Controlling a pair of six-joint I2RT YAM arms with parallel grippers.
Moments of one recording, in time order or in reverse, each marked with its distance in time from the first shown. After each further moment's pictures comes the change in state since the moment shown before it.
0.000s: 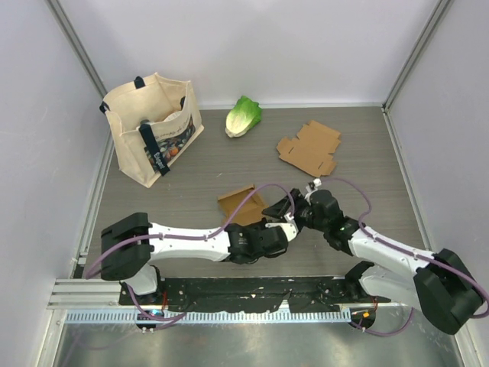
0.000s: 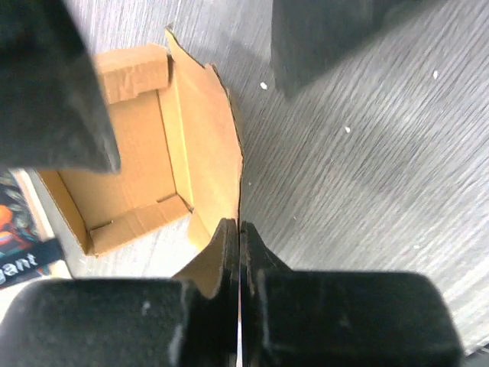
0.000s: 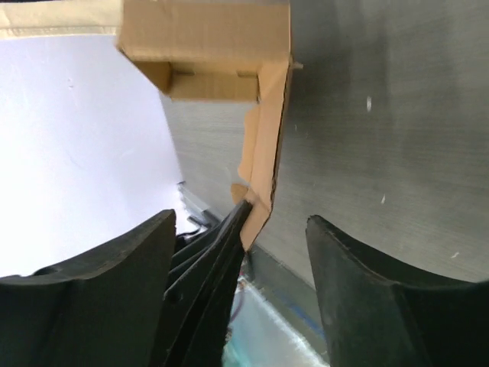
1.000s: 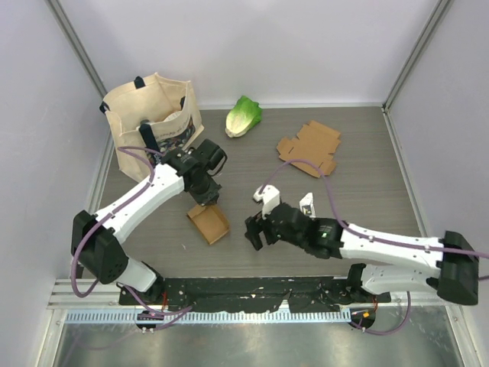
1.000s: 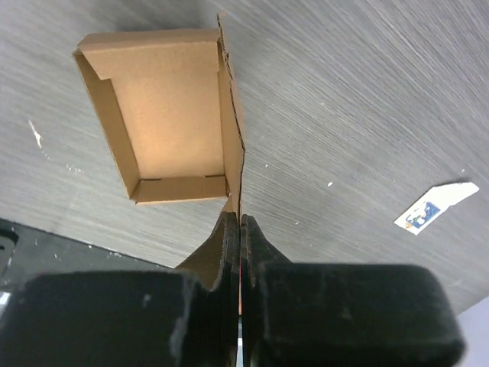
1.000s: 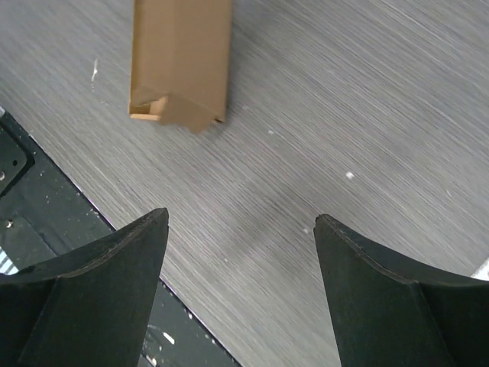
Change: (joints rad) left arm 0.680 -0.143 0.332 -0.676 0.452 -1.336; right arm 0.460 -0.014 0.391 -0.506 0.509 -1.018
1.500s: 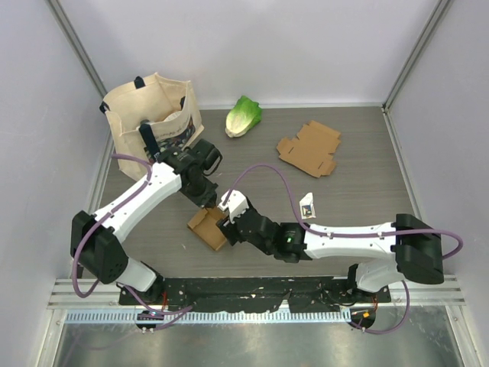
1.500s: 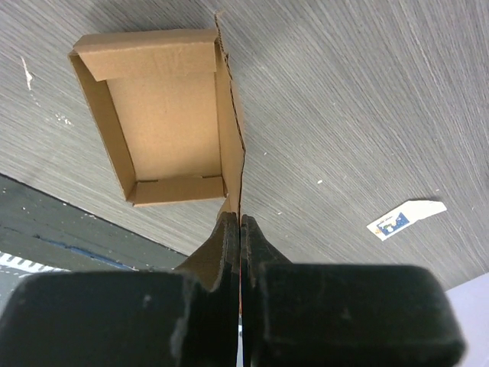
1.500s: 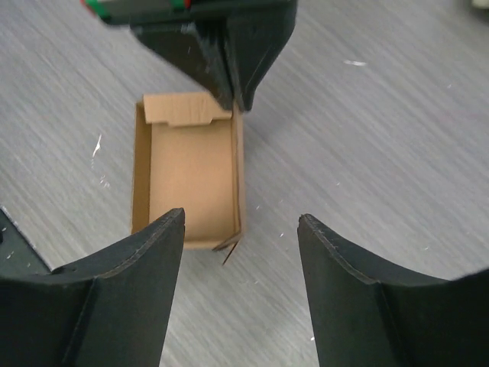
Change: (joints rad) left arm 0.066 0.006 0.000 -0.092 0.090 -0.214; right arm 0.201 0.339 0.135 0.319 0.258 -0.215
